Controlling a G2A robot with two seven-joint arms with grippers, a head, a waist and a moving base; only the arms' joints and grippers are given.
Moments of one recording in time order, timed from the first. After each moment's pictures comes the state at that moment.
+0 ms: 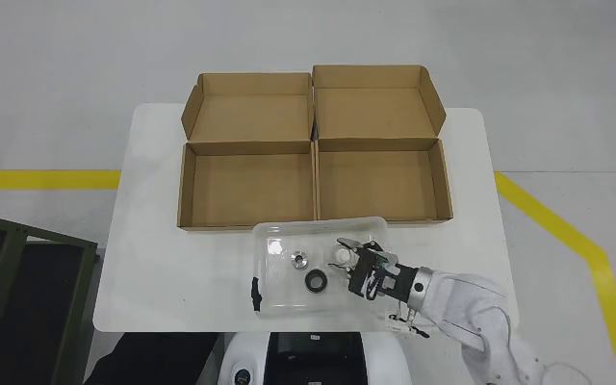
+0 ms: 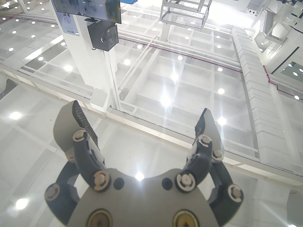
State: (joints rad) left arm -0.37 -0.34 -0.25 -1.16 3.07 0.41 0.06; right arm -1.56 -1.17 1.33 -2.12 -1.41 -0.77 0.31
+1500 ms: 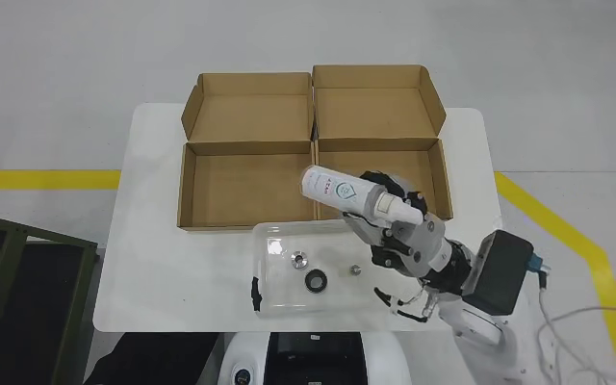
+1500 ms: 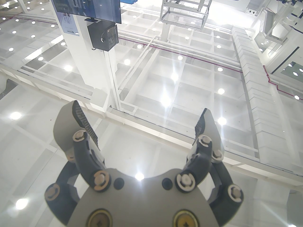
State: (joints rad) left arm -0.37 -0.34 -0.25 -1.16 3.07 0.41 0.06; right arm -1.40 -1.20 1.26 -2.21 -1.12 -0.56 -0.24
